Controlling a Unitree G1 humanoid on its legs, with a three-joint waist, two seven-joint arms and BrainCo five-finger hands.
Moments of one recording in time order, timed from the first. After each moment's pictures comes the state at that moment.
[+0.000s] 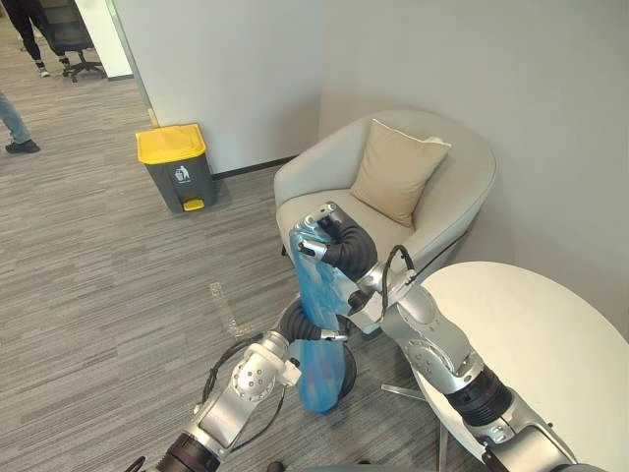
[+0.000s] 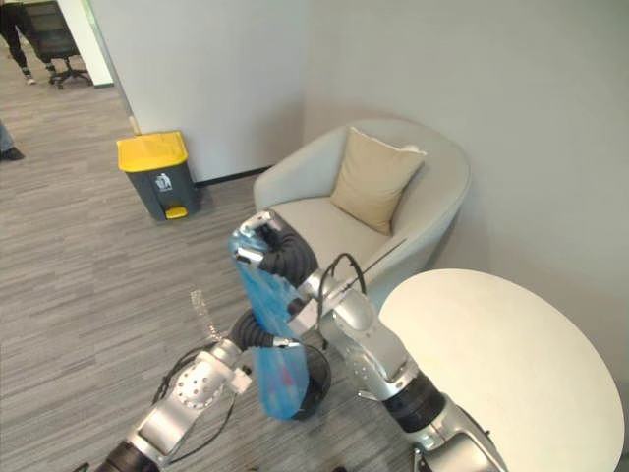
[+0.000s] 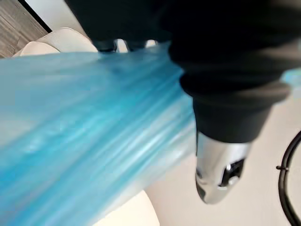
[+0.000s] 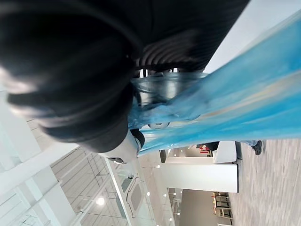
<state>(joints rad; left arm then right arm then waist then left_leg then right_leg) -0.02 0.33 -0.50 0.03 0.14 -0.13 0.06 -0.41 -0.28 0.54 -0.22 0.63 -0.08 0.15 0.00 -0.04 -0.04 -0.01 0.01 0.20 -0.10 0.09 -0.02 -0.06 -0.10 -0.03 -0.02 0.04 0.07</state>
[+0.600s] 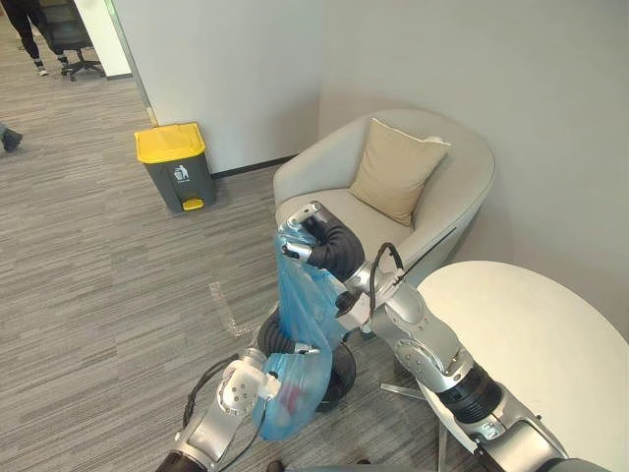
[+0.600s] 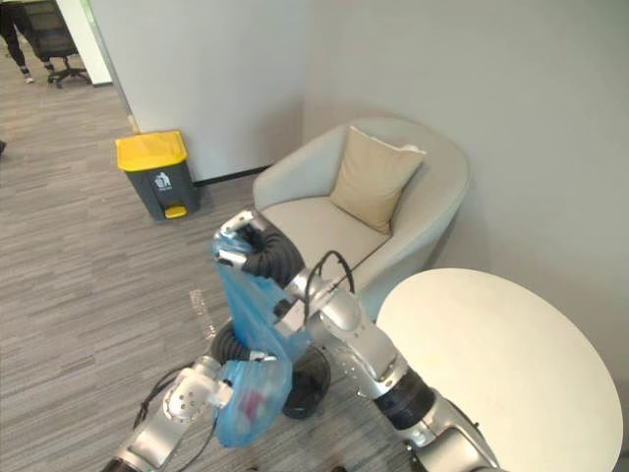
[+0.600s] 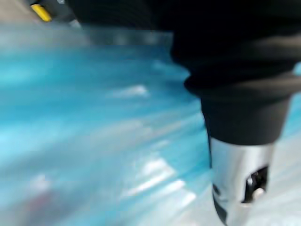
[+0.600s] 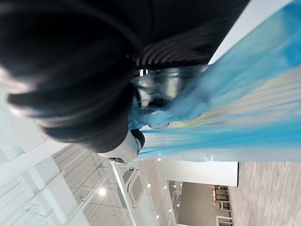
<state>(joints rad) 0.10 0.29 -0.38 0.14 0.20 -0.12 0.09 -0.43 -0.23 0.57 -0.22 0.59 -0.08 0.14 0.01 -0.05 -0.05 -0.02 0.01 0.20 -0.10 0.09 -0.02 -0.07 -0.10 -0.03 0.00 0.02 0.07</state>
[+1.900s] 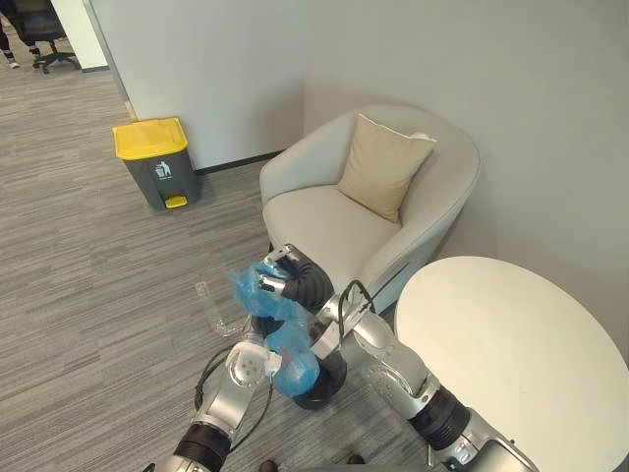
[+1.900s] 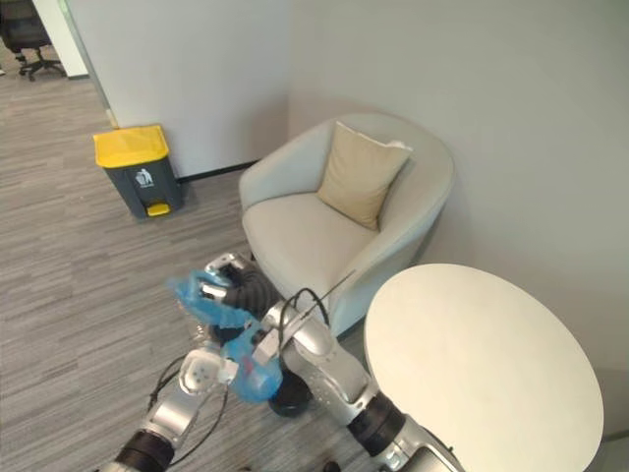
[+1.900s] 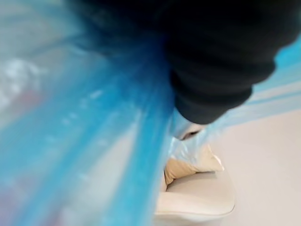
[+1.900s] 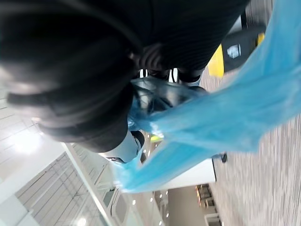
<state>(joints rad) -0.05 0.18 -0.27 0.30 0.21 -0.01 0.25 -0.30 -0.13 0.61 -0.06 0.49 -0.08 0.15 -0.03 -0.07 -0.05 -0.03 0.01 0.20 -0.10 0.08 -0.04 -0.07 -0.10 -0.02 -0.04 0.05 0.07</state>
